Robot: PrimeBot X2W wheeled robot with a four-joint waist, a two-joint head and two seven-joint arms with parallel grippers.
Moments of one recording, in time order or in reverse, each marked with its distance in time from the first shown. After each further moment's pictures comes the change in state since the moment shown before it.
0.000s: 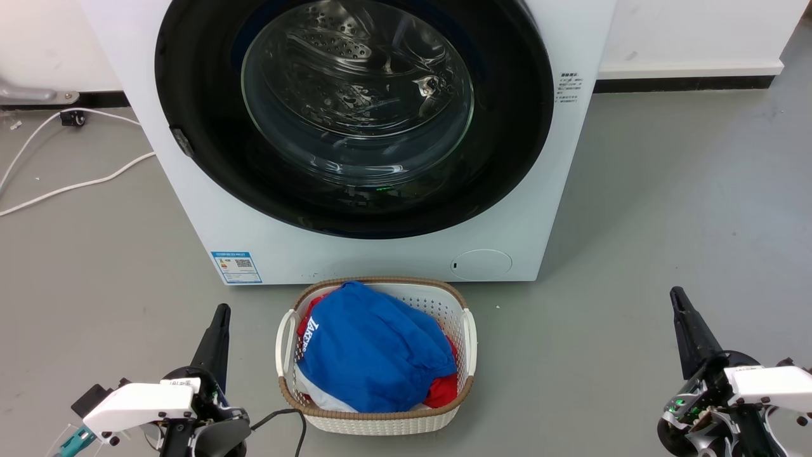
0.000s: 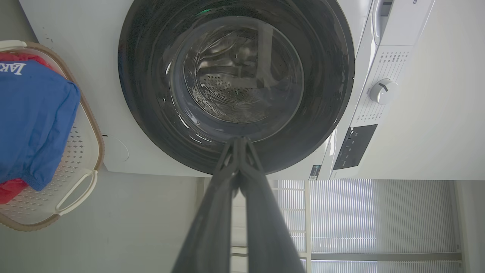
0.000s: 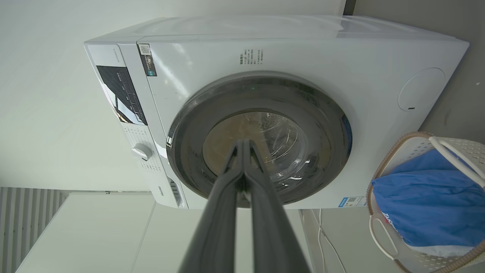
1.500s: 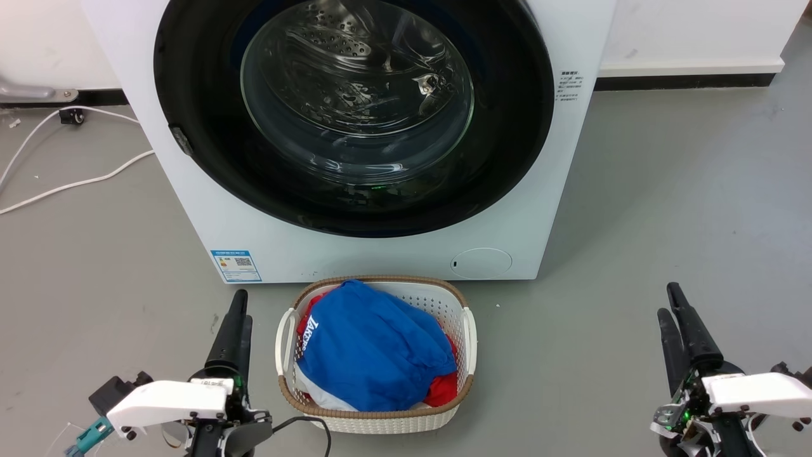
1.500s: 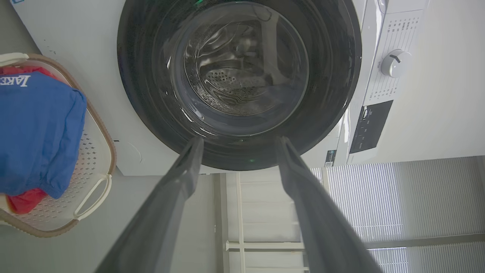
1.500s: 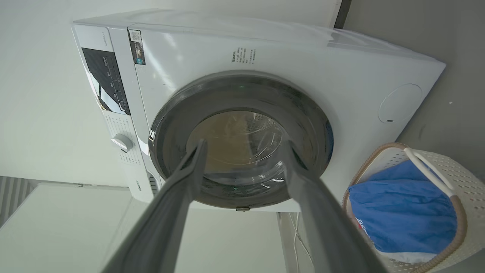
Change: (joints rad) left arm 0.016 -0.003 -0.085 -0.036 0.108 0.001 -0.082; right arm 0.029 -0.002 0.053 -0.023 -0.107 0.000 -0.078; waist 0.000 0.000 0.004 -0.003
